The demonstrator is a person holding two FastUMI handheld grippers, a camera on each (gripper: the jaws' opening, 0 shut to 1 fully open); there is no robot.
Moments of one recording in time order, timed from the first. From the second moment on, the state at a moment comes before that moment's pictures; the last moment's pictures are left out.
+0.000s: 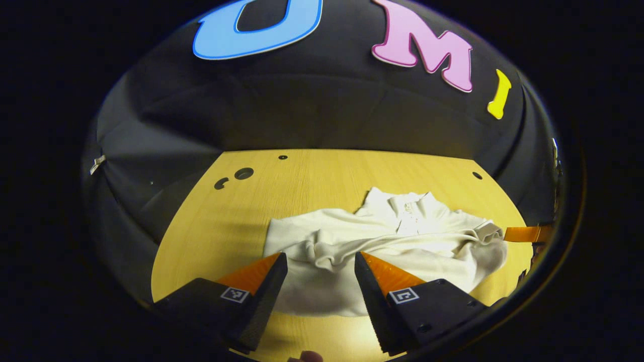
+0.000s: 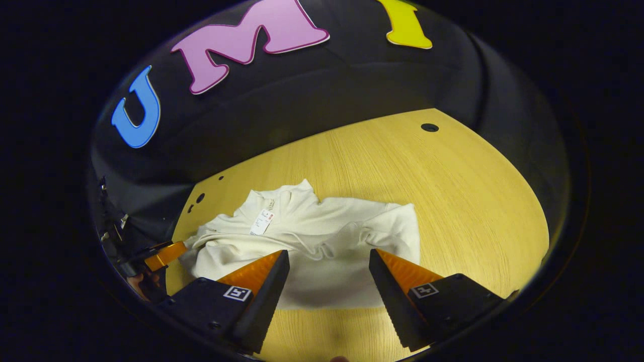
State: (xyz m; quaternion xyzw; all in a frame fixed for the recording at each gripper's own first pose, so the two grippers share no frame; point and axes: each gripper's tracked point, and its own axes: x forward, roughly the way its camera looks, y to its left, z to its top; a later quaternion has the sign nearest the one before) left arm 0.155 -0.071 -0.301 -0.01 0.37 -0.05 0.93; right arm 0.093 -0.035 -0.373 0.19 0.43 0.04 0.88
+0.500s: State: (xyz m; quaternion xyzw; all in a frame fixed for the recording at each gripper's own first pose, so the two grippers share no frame) left arm 0.069 -0.081 -0.246 -0.04 0.33 -0.06 0.94; right arm 0.030 -0.034 -0.310 0.18 0.39 0.05 0.90
